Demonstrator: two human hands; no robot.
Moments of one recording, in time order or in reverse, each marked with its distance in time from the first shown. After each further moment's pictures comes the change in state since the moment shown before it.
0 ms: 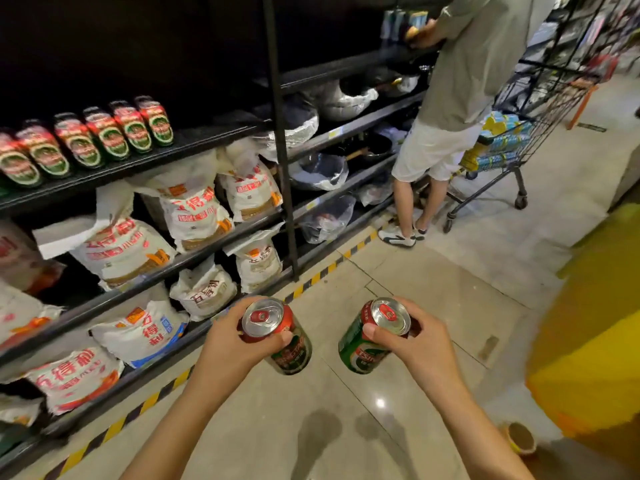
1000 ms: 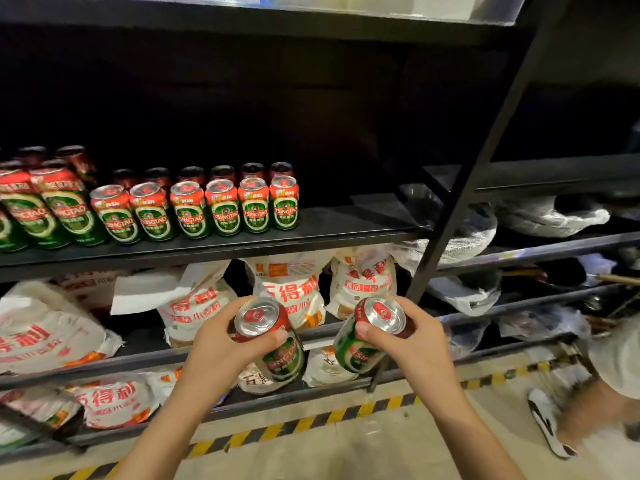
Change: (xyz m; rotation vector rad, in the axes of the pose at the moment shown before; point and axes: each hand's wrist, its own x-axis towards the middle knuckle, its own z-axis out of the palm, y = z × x) left_hand 0.364 -0.009 -0.180 -0.112 0.566 -0.114; right_hand 0.450 -0.110 0.262 -0.019 -0.532 -0.171
